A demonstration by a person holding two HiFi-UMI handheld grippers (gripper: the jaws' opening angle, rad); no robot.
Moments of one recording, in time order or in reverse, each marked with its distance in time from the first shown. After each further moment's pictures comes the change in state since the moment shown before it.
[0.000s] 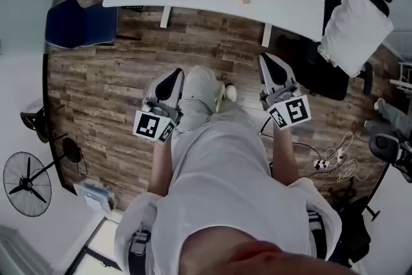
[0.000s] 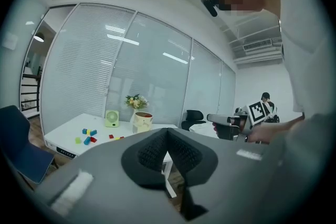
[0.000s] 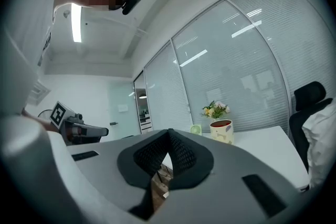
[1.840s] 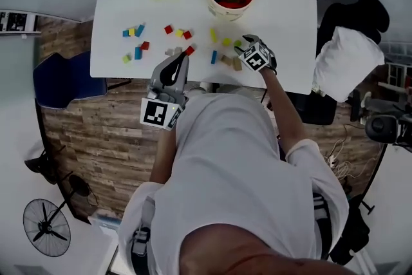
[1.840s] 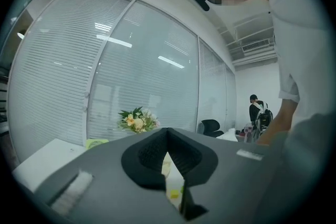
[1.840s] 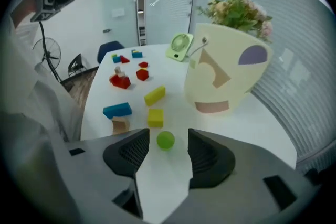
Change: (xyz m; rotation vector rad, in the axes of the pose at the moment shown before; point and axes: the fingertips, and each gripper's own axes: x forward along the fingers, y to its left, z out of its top) left arm 0.321 0.173 0.106 0.068 -0.091 -0.106; right arm 0.302 -0.309 -0.234 -0.358 0.985 0.043
